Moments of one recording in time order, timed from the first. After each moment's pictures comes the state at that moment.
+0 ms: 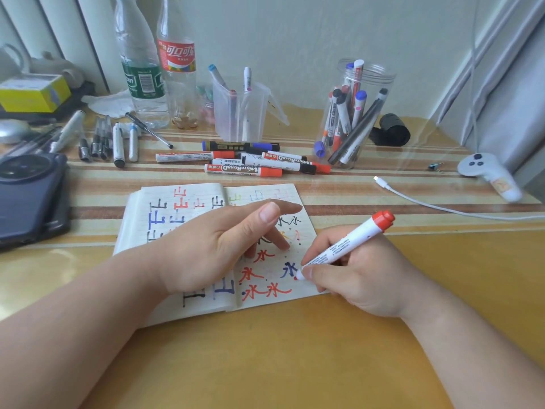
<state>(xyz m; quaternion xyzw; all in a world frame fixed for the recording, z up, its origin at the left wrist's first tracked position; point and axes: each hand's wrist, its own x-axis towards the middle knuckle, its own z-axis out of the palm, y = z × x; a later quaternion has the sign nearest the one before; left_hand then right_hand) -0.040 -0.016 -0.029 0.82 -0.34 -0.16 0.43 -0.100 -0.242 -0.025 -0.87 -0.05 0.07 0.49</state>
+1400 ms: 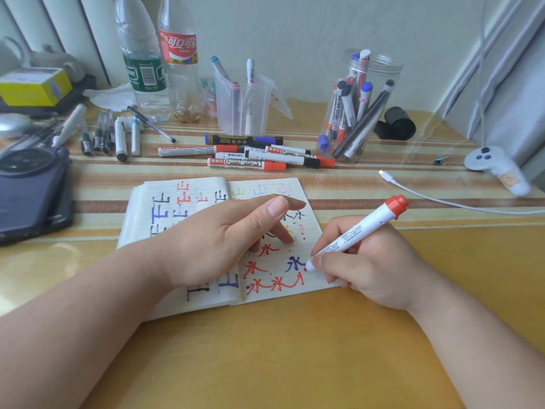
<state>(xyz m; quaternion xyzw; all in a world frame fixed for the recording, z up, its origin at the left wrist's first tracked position) -0.040 -0.017 -0.028 0.83 -0.33 -0.16 0.42 -0.100 -0.242 -0.023 -0.85 -0.03 0.06 0.53</state>
